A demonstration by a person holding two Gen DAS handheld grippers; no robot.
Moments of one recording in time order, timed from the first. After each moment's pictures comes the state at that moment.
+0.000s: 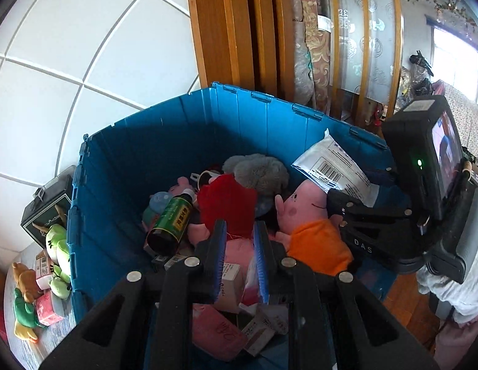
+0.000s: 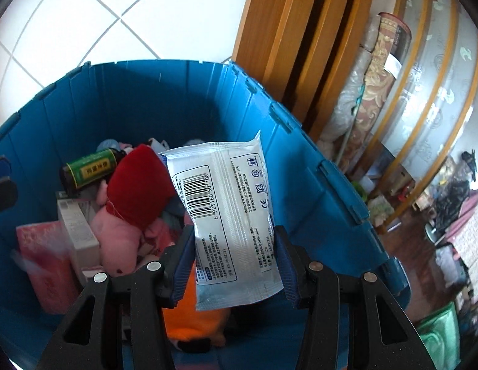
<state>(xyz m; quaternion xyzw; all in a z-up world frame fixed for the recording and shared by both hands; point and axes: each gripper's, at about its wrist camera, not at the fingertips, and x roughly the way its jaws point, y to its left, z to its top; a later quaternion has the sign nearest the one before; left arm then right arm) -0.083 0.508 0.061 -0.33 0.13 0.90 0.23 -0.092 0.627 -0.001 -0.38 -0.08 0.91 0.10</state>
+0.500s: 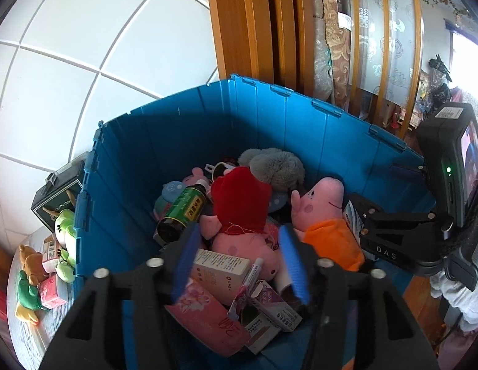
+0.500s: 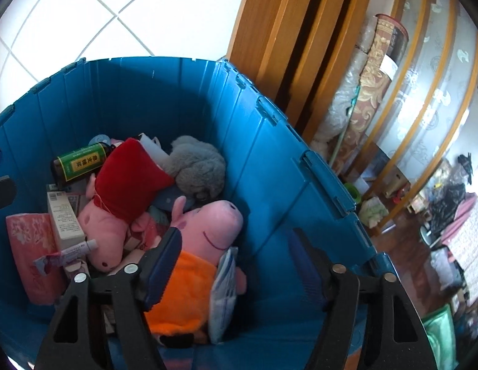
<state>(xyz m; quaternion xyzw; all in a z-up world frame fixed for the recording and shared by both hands) -0.086 0.502 0.051 -0.34 0.12 0.91 0.19 -0.088 0.640 -0.004 -0.38 -0.09 0.91 0.11</state>
